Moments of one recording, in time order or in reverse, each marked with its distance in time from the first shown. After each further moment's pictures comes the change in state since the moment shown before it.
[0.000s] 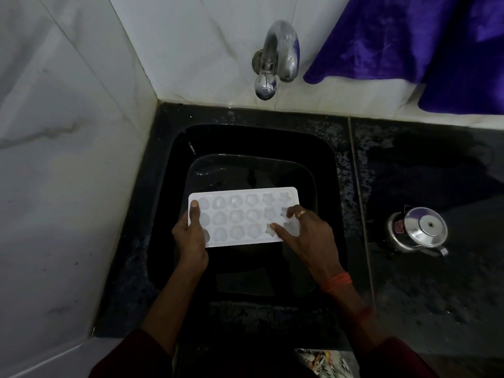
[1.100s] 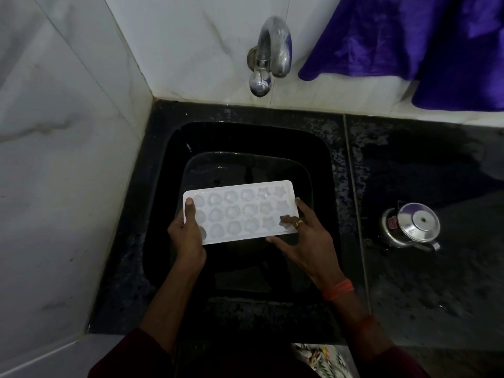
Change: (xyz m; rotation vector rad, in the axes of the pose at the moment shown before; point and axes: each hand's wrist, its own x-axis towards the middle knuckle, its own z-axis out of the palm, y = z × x) left_hand -0.005 -0.001 0.003 -0.059 -0.011 0.002; right_hand -0.022 0.006 -0.009 -0.020 0.035 -0.121
